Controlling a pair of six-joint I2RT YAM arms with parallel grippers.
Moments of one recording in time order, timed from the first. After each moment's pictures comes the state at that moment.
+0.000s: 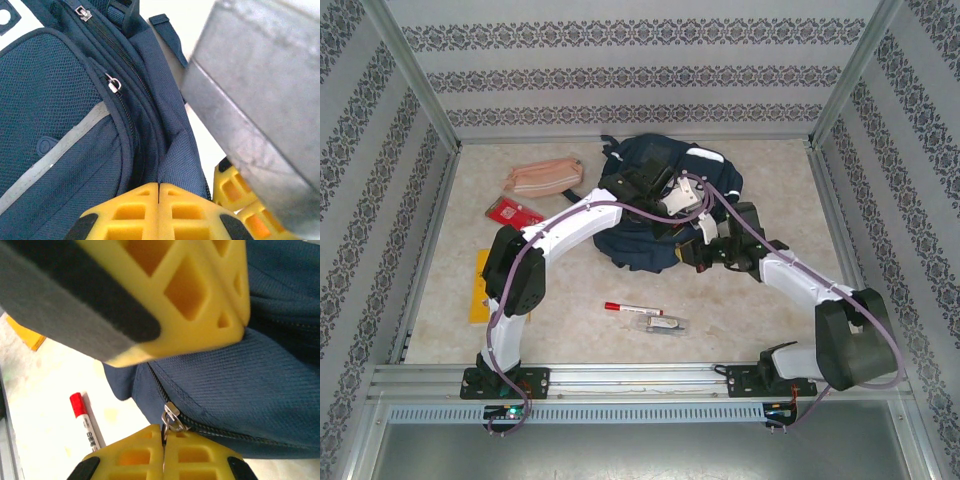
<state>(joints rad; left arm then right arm) -0.71 2.03 1.80 -0.74 0.32 0.26 0.30 1.33 0.66 -0.12 -0.72 0.03</state>
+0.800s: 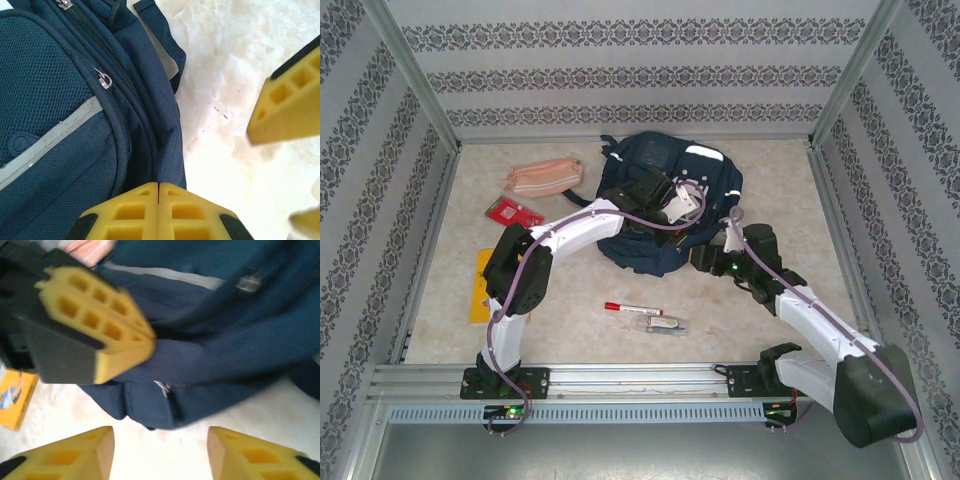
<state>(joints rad) -0.71 2.03 1.65 -0.54 0.39 0.17 0.24 1.03 0.46 -0.08 -0.46 0.49</state>
